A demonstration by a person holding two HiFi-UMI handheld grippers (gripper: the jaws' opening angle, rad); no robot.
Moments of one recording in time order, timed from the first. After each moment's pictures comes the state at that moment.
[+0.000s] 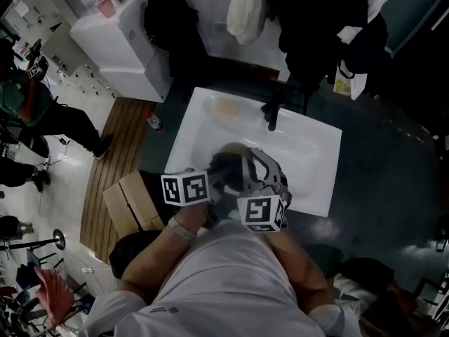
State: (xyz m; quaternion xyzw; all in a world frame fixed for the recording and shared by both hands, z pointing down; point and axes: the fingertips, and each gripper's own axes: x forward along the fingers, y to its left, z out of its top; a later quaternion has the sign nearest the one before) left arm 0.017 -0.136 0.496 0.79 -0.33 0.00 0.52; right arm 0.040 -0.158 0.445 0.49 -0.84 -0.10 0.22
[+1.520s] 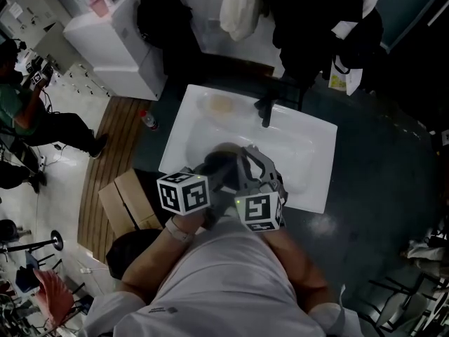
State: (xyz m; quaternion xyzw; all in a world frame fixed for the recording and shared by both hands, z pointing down) left arm 0.029 -0.134 0.471 0.83 -0.34 0.01 0.44; right arm 0.044 -0.152 0.447 0.48 -0.85 -0.06 0.21
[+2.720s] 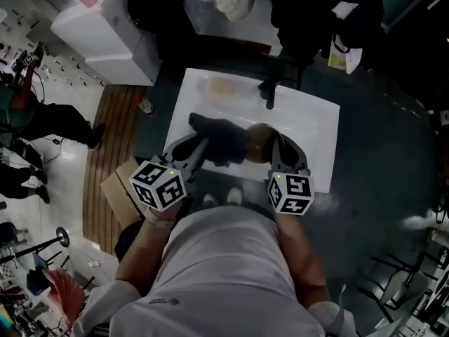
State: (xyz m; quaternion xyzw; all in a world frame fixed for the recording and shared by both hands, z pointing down) left arm -0.055 -0.152 0.438 0.87 -0.37 0.01 0.31; right arm 0.130 -0.156 0.471 0.61 -0.77 0.14 0.13
